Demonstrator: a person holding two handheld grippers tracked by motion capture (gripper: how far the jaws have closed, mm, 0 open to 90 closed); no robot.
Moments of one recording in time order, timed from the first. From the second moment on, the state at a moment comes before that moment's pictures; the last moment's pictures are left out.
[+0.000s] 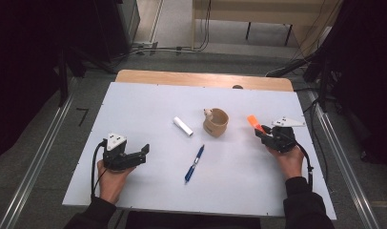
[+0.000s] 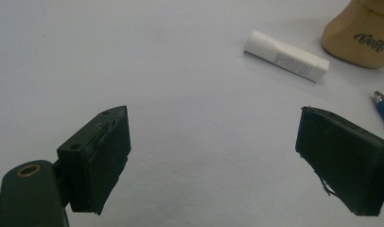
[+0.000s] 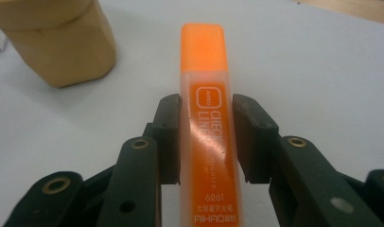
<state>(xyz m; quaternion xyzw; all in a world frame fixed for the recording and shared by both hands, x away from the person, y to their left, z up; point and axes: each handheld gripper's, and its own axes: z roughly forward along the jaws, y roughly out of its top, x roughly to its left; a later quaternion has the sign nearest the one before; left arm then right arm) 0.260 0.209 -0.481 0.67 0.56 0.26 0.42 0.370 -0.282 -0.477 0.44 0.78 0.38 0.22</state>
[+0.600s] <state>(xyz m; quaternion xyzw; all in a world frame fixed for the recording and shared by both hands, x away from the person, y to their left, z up) 0.269 0.179 -0.470 0.67 0.54 0.23 0.46 0.351 -0.268 -0.459 0.41 0.78 0.42 0.22</state>
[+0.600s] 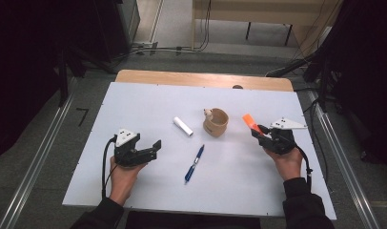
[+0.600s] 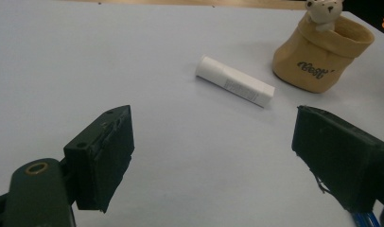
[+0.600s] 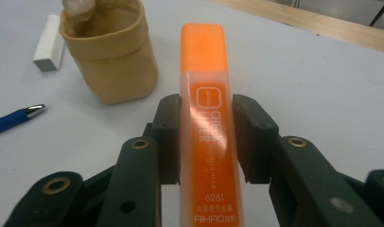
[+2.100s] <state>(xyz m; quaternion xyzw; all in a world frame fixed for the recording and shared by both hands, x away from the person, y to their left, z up) 0.291 0.111 -0.457 0.70 0.49 0.19 0.49 0.324 -0.210 -0.440 0.33 0.80 0.46 0.21</state>
